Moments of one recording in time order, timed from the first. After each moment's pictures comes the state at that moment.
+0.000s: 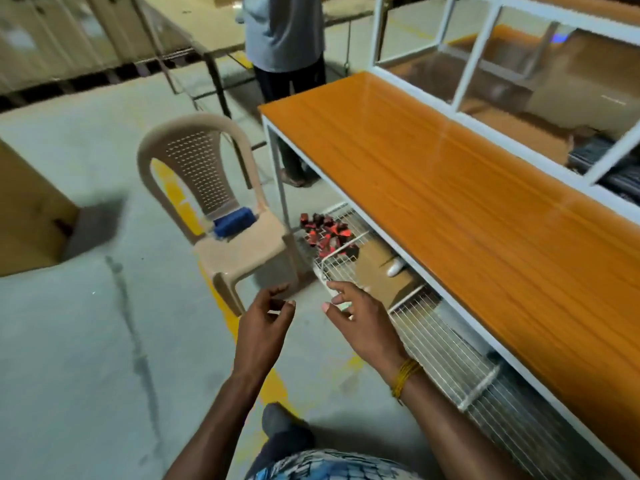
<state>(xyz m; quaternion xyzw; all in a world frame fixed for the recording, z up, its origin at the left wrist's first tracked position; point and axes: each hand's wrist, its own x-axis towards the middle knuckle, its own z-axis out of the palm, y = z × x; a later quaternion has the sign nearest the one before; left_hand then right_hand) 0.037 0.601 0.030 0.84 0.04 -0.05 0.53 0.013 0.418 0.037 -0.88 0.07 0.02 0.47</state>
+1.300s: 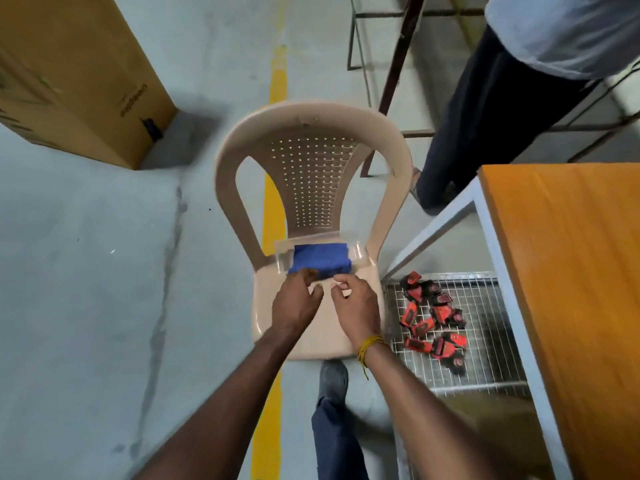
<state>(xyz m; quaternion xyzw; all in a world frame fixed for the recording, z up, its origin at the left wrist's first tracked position) 0.626 0.744 -0.212 0.88 0.26 -0.09 0.39 0.653 0.621 -0.212 -0.88 0.04 0.17 0.44</state>
